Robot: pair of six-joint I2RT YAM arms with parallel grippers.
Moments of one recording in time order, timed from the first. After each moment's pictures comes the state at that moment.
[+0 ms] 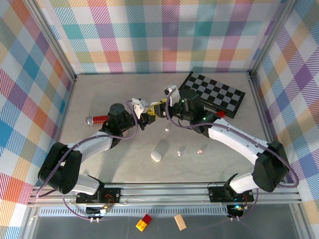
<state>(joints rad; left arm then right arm) -0.45 1.41 0.67 0.62 0.64 0.05 0.72 1.41 1.10 -0.01 -0.24 0.29</state>
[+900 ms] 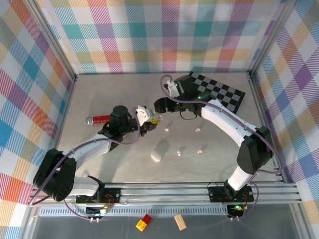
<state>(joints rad) -0.50 1.33 0.67 0.38 0.62 0.29 0.63 1.66 1.47 -0.58 -0.35 0.35</state>
